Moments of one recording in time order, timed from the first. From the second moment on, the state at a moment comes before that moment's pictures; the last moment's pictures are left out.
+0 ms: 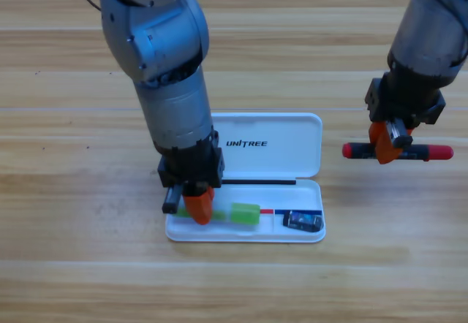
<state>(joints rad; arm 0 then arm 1) -0.83 2.15 -1.60 0.94 -0.08 0.81 0.72 2.02 -1.72 1.14 0.04 -0.90</state>
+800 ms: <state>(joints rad) -0.83 2.13 -1.61 1.00 -0.08 0.74 0.80 2.00 -1.72 1.16 0.05 -0.85</state>
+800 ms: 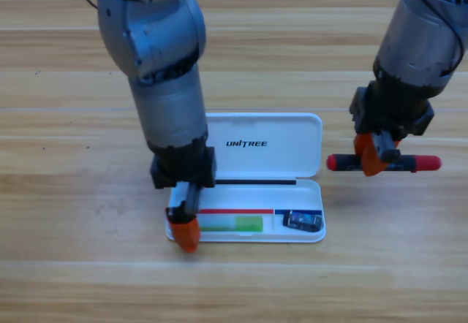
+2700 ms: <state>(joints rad) -0.22 1.66 -1.43 1.08 -0.28 1.10 0.94 1.90 -1.88 1.15 0.25 -0.66</state>
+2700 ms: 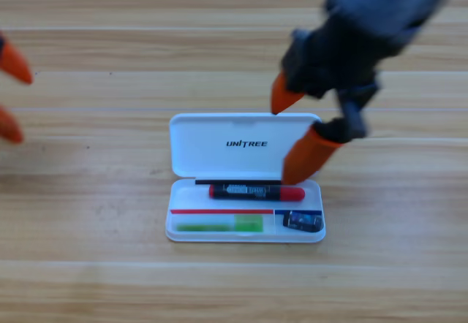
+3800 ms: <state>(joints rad) -0.27 2.50 -2.09 1.11 -0.75 1.05 0.93 1.48 -1.39 0.69 0.41 -0.47</state>
